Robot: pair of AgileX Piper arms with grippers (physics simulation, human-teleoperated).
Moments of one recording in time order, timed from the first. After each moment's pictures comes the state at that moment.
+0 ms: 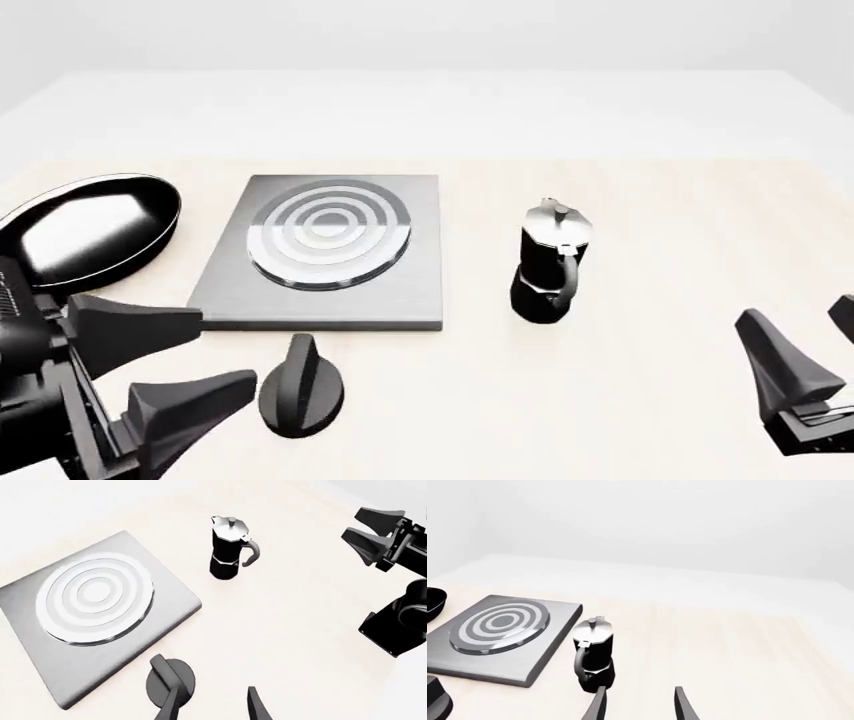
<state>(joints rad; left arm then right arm) -0.81 0.52 -0.43 0.46 -0.10 0.15 0.09 0.00 -0.01 -0.03</state>
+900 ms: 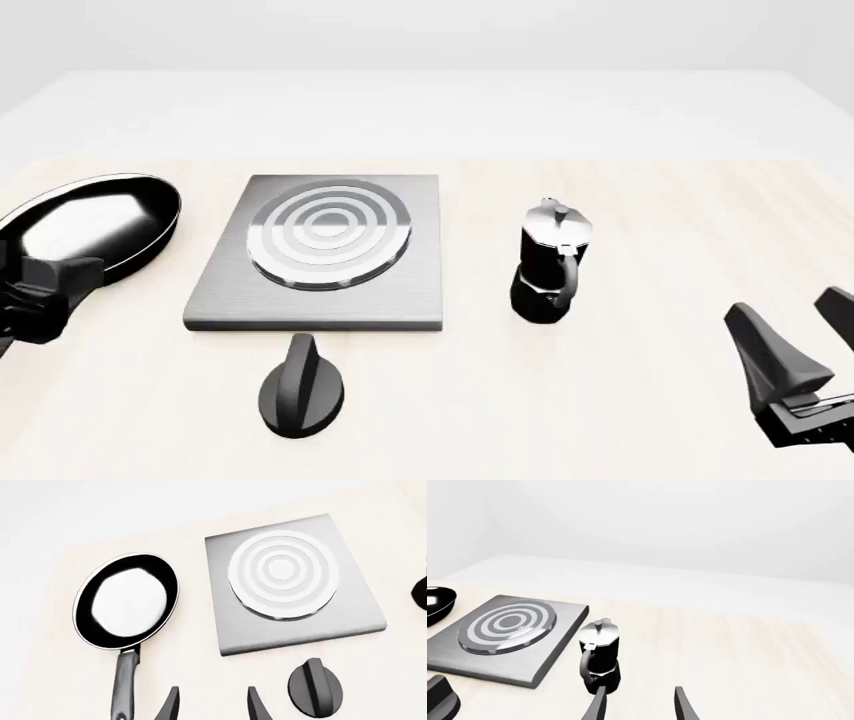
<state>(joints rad) -0.03 0.60 -0.54 0.56 0.17 0.18 0.16 0.00 -0.09 -0.03</state>
